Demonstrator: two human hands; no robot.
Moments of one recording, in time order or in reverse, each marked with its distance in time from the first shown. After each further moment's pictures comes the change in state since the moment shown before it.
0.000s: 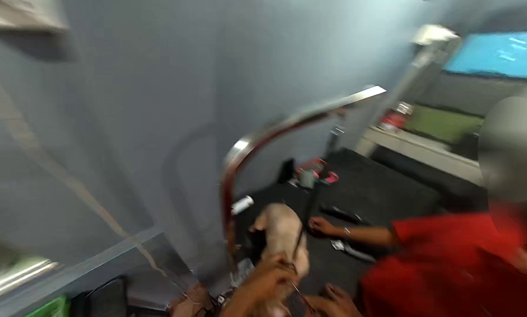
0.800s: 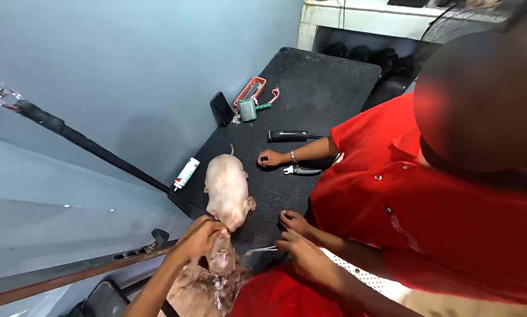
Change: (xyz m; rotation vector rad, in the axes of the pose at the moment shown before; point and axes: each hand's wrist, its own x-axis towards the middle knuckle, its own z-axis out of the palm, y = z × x) left_hand 0.044 -0.023 -0.037 0.177 -0.399 -0.178; right_hand -0.036 0.086 0.005 0.015 0.159 0.040
